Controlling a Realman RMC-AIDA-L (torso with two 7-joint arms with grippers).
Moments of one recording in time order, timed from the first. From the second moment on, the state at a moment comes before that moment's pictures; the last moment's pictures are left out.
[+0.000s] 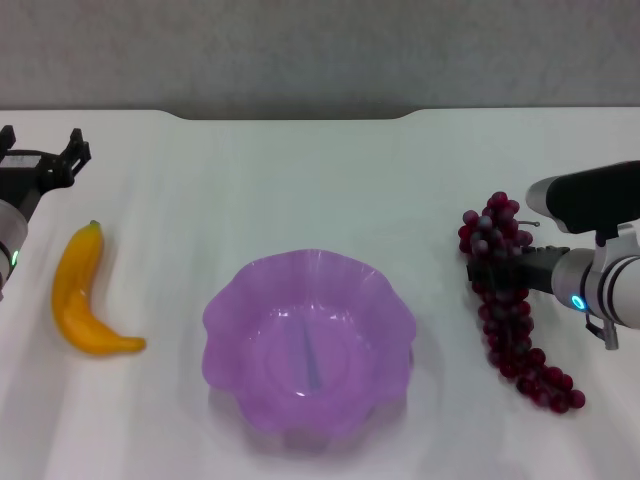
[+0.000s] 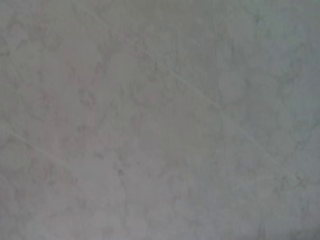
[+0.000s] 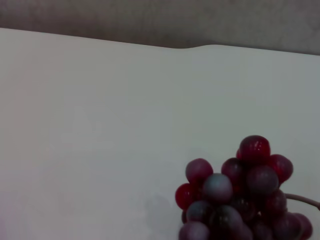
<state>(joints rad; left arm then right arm) -0.70 -2.03 1.58 0.13 -0.41 0.71 -0.05 0.70 2.02 -1.83 -0.43 1.14 0.17 -0.58</state>
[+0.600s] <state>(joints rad) -0.70 -2.03 1.58 0.13 -0.41 0.71 -0.05 0.70 2.02 -1.85 -0.42 1.16 0.13 -0.56</state>
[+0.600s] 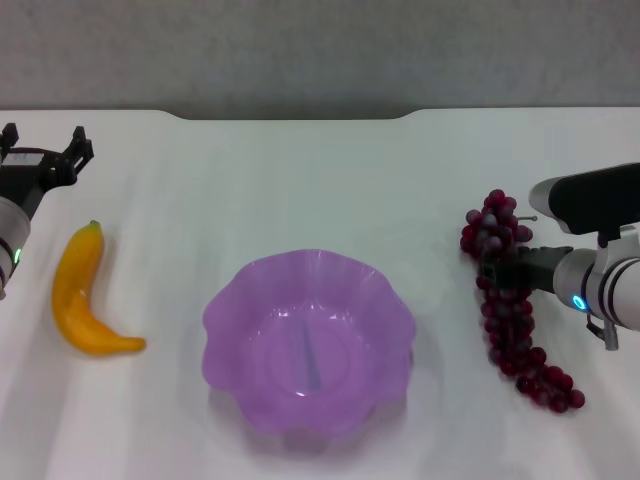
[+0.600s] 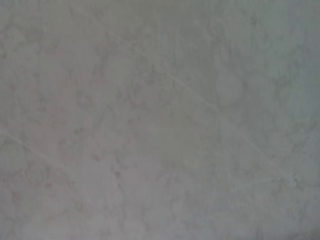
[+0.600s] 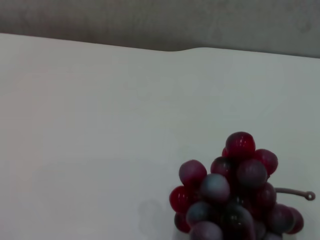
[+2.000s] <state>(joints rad) -0.70 -2.03 1.58 0.14 -0.41 0.71 -0.05 0.69 2.02 -1.99 -0.42 1.19 0.00 -0.55</state>
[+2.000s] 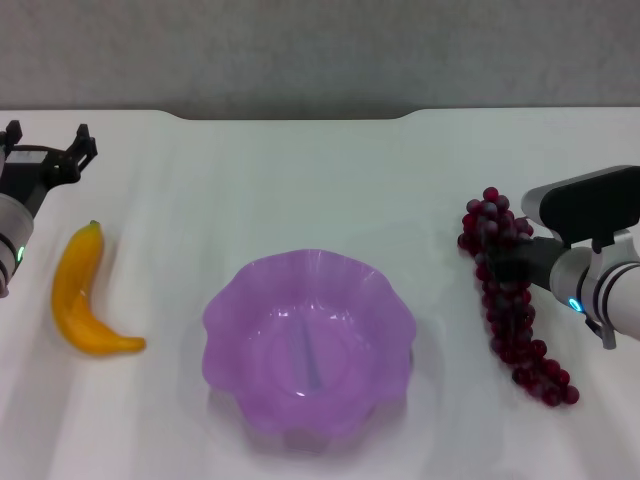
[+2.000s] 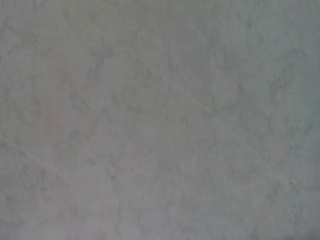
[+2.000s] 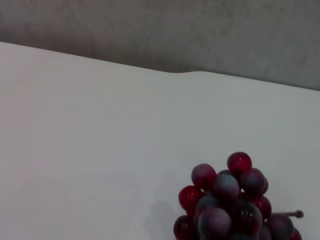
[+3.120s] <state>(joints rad) -0.70 -2.03 1.58 0.14 -0.41 0.71 -0.05 0.68 2.03 -2.08 -0.43 1.19 -0.10 -0.53</state>
